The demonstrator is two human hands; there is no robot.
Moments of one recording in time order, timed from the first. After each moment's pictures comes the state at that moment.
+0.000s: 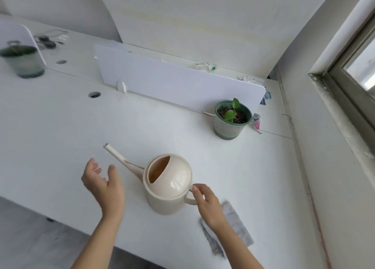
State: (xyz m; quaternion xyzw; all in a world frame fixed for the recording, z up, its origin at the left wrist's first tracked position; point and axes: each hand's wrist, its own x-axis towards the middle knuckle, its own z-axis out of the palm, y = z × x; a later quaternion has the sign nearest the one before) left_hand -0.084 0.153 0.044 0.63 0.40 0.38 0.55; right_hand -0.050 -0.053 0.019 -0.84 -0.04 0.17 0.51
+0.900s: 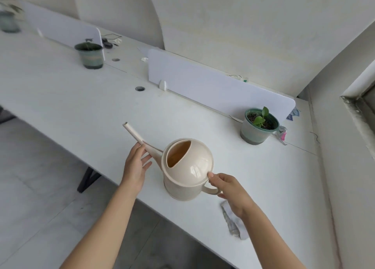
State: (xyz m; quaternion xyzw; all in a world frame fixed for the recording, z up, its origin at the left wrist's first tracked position) left_hand -0.155 0.192 0.046 0.46 0.30 0.21 0.81; right_hand -0.096 -0.041 0.081 -0.76 -0.06 0.32 0.56
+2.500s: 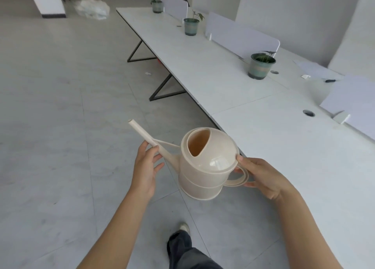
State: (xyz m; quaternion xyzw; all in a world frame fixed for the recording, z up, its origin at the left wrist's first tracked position) left_hand -0.496 0.556 0.082 0.38 0.45 0.42 0.68; right_hand -0.280 0.426 0.100 -0.71 -0.25 0.50 0.44
